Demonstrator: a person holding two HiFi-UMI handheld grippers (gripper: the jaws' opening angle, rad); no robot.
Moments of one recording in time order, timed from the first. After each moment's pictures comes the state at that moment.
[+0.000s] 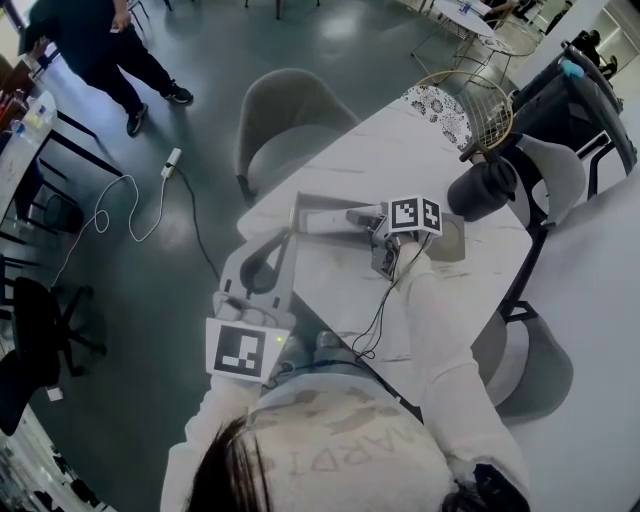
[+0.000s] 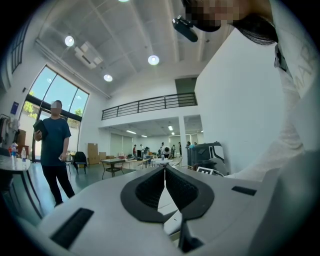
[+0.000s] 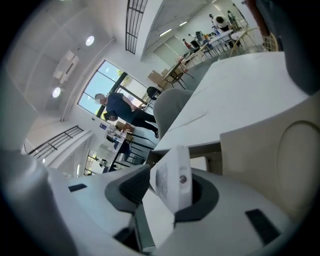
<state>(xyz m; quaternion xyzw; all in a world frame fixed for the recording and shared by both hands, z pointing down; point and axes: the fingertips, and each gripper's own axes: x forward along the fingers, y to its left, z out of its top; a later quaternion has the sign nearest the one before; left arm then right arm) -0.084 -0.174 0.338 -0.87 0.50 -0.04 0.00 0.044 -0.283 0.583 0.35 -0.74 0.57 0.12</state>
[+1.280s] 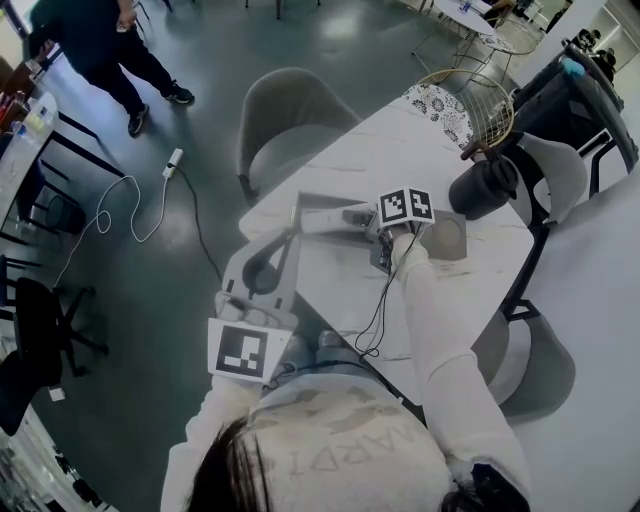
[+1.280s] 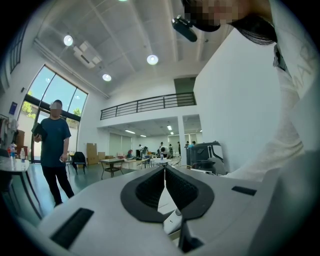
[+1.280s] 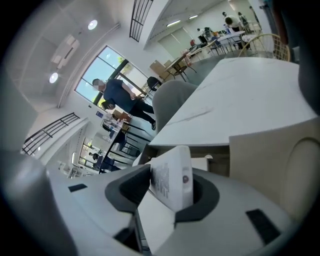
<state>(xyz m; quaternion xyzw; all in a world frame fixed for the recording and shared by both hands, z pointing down) -0.081 -0.169 0.338 -0.87 0.49 -0.04 0.01 0.035 -0.284 0.595 0.34 -0.74 0.54 0.19</state>
